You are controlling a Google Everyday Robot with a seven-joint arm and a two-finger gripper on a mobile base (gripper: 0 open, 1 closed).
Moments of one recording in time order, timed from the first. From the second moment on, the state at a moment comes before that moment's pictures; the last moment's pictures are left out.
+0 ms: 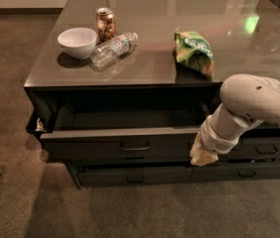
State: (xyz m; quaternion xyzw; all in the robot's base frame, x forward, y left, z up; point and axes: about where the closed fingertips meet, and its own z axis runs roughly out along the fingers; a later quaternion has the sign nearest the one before) arm 0.473 -0.175 0.676 -0.67 0.73 0.09 0.10
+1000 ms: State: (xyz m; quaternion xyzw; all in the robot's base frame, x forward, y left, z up) arm 0.486 -0.173 0.666 -0.66 0.74 0.08 0.14
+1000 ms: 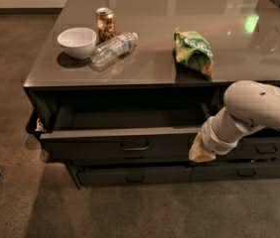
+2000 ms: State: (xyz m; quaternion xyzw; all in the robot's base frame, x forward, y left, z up) arm 0.557 -0.147 0.641 -0.62 0.74 0.07 0.27
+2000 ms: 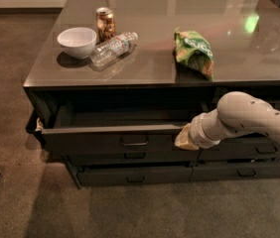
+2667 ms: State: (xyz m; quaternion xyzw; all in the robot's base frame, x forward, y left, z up) arm 0.592 -0.118 0.643 -0.59 0.73 0.07 0.33
